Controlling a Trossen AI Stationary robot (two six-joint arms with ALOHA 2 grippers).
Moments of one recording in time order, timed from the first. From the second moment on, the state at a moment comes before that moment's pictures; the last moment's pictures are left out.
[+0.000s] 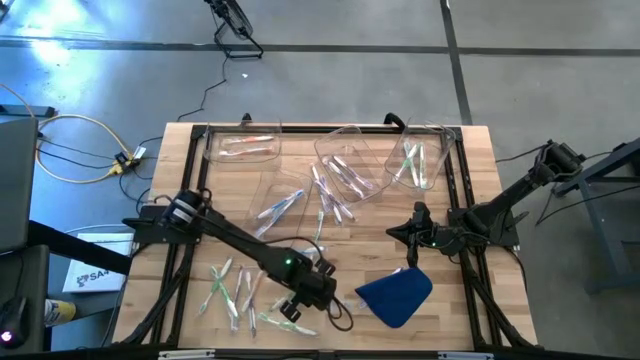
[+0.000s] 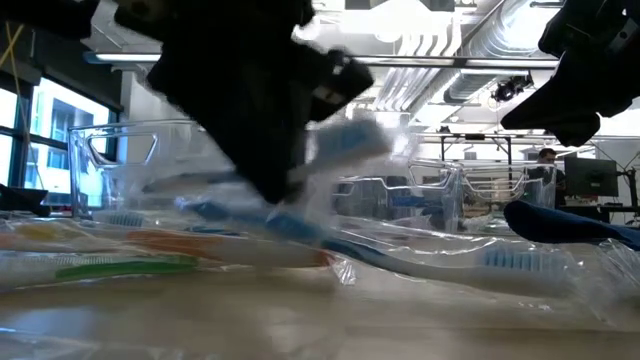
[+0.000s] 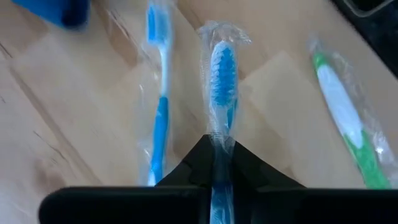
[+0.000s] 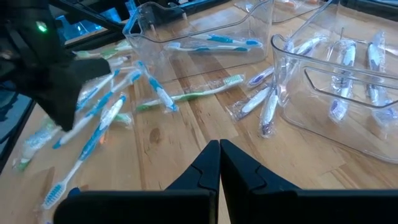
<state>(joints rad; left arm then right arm) -0.44 2.04 1.54 -0.57 0.06 0.20 0.59 0.92 0.27 0.12 0.70 0.66</state>
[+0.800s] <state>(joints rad) -0.44 2.06 1.54 -0.55 0.06 0.18 0.59 0.92 0.27 0.12 0.70 0.66</state>
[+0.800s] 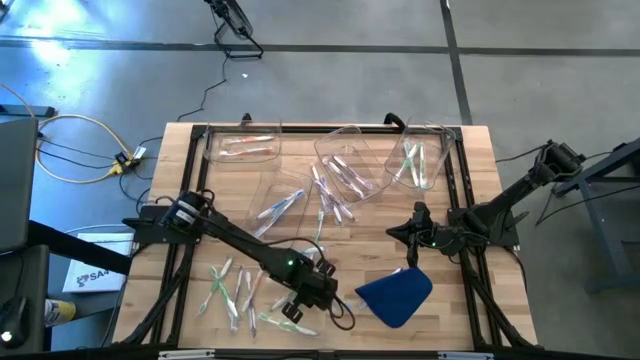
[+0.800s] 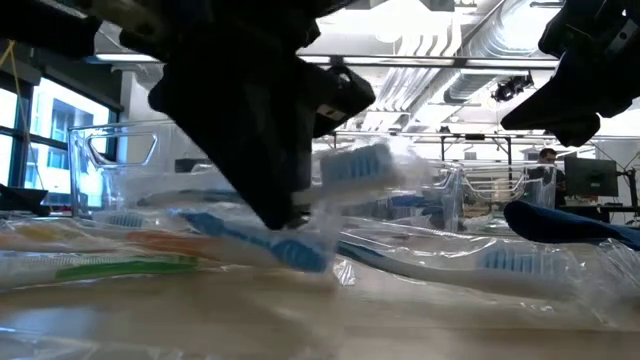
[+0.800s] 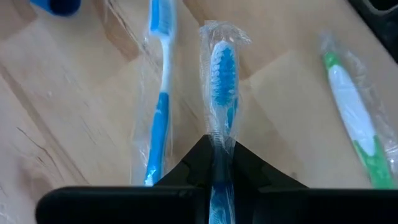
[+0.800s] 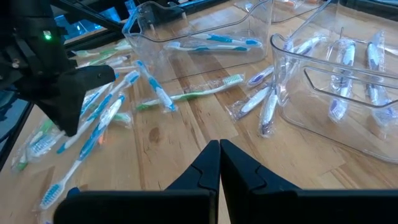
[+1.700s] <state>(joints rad) -0.44 2.10 1.54 -0.52 0.07 0.15 0.59 0.92 0.27 0.12 0.70 0.66</state>
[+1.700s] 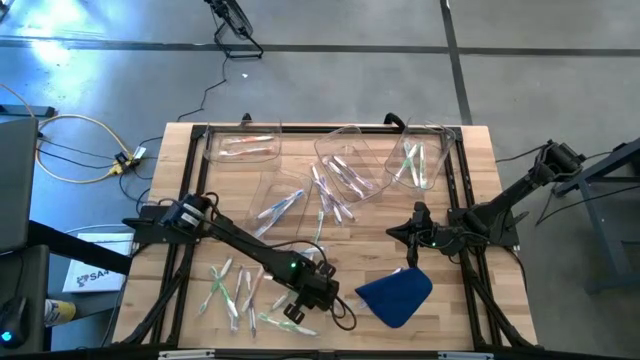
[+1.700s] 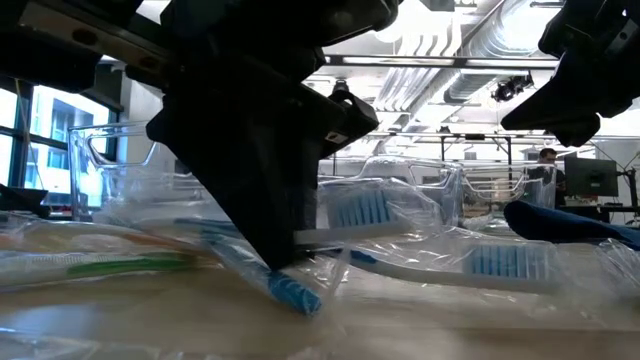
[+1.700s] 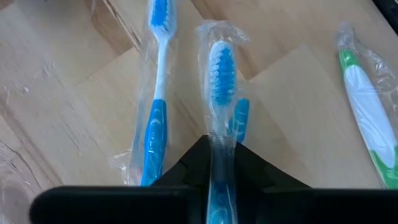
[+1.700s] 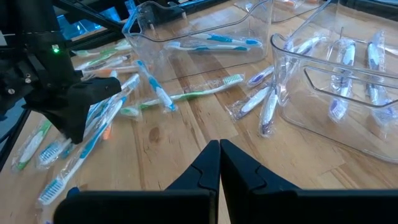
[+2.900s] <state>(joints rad) -0.44 2.10 1.54 -0.46 0.12 0.15 0.59 0.92 0.27 0.12 0.70 0.66</state>
